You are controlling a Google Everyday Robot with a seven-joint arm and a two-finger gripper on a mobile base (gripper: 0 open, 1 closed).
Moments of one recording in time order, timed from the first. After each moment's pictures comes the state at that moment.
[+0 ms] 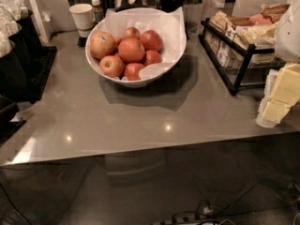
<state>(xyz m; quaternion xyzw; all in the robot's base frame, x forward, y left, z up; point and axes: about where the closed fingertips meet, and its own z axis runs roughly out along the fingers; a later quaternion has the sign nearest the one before) 0.438 -0.217 0.976 -0.60 0.78 -0.03 0.16</state>
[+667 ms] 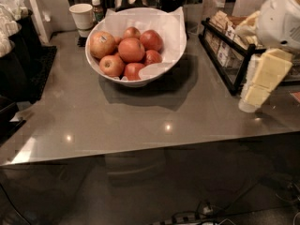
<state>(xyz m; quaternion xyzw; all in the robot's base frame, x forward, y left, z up) 0.464 -0.186 0.984 -0.63 0.75 0.01 0.19</state>
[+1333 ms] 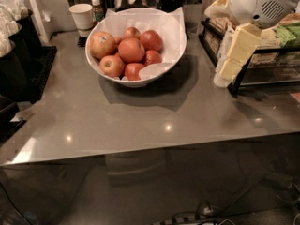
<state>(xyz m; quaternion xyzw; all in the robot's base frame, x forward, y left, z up) 0.505 -0.132 1.008 -0.67 0.70 0.06 0.25</state>
